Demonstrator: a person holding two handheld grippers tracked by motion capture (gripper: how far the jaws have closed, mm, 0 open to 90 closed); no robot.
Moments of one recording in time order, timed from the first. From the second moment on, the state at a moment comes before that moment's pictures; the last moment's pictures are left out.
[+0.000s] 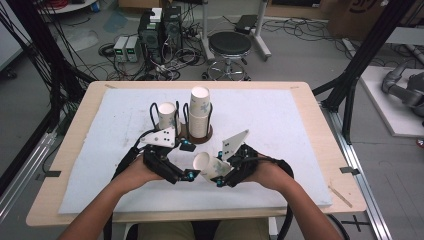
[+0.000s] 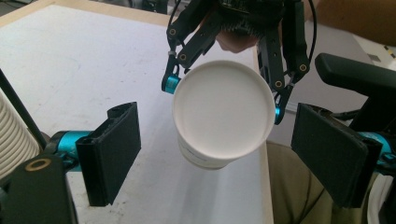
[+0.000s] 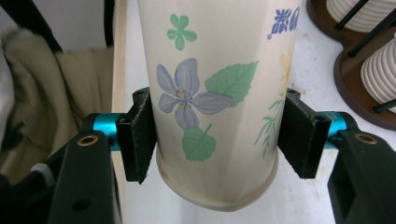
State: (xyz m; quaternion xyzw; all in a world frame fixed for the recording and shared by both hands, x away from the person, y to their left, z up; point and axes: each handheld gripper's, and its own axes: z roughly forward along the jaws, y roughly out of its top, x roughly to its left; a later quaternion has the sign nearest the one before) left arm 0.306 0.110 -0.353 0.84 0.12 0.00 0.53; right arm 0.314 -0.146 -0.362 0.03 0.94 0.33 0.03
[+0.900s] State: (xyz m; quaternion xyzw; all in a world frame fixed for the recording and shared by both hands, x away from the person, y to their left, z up) left arm 0.307 0.090 -0.364 0.86 0.09 -0.03 0.49; right arm 0.311 -0.122 -0.353 -0.01 0.97 0.24 0.02
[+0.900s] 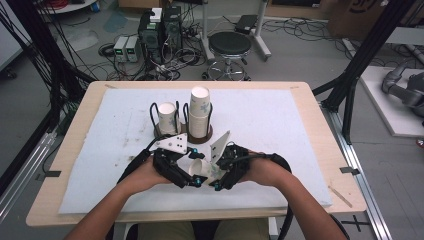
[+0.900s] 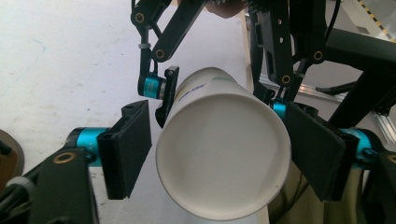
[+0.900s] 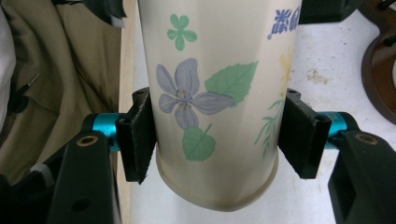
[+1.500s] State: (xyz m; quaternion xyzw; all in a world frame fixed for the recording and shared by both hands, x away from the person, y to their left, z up) left arm 0.307 0.096 -0.366 0.86 0.07 -0.02 0.51; right arm 0.311 -0.133 -0.356 0.03 0.96 0.29 0.01
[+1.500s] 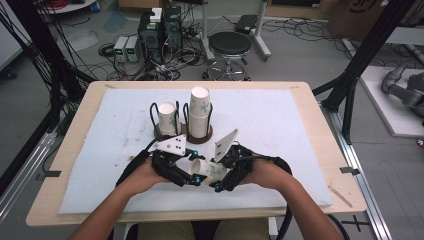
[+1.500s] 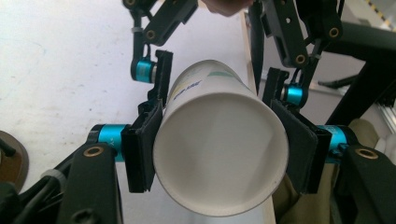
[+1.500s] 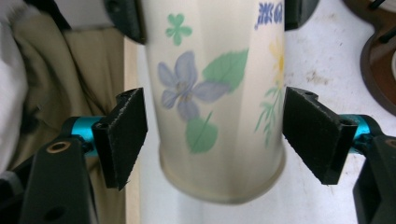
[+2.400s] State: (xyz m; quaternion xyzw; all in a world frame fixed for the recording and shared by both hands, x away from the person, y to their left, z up) left arm 0.305 0.132 -0.378 0.78 0.09 0.01 0.62; right arm 0.297 -0.187 -0.364 0.11 0.85 0.51 0.04
